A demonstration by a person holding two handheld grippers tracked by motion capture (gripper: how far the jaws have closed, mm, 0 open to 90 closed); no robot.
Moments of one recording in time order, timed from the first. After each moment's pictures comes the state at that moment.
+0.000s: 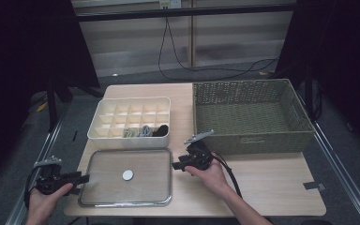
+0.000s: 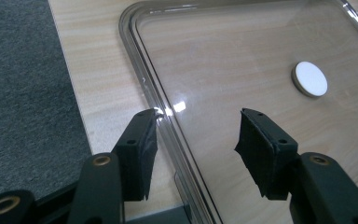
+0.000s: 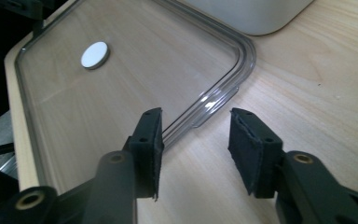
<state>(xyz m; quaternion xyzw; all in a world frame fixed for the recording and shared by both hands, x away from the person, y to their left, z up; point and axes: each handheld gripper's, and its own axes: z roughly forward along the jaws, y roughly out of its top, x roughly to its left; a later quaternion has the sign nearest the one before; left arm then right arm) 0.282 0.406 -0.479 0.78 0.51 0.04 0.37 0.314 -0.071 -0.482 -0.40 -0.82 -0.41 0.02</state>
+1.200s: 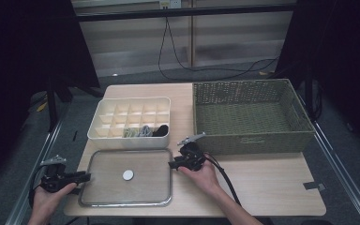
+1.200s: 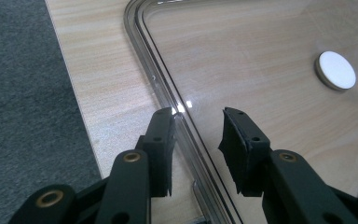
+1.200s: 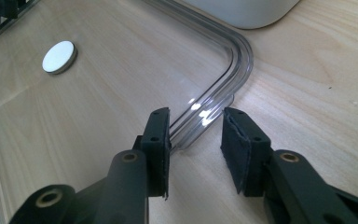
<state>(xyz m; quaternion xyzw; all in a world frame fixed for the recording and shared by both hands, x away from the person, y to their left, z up) 0.292 0.403 -0.491 0.79 0.50 0.05 0.35 0.322 -0.050 -0.500 -0.42 -0.82 -0.39 0.00</state>
